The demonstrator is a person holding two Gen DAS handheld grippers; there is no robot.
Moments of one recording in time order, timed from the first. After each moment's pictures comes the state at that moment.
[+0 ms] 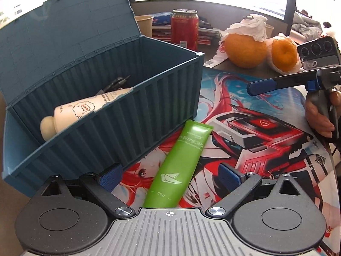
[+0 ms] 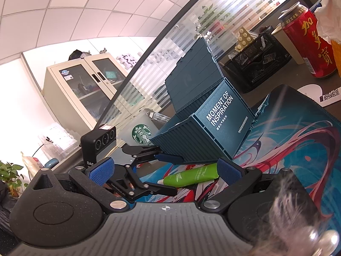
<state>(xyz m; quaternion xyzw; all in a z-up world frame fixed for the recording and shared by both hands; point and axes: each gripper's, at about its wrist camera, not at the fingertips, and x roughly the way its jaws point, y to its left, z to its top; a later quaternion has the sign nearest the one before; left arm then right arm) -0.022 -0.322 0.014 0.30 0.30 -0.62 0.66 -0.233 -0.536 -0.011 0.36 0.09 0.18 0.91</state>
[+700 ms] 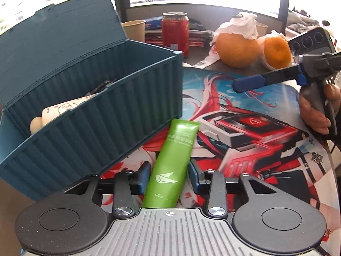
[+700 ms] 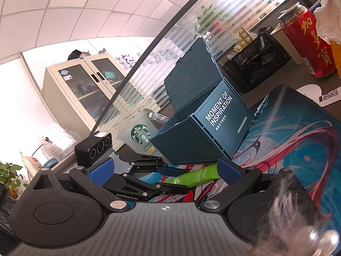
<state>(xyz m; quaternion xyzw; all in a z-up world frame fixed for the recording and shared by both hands) -0.052 -0.318 0.011 0.30 0.28 -0.62 0.67 -0.232 -0.536 -0.011 0.36 0.10 0.18 0.91</state>
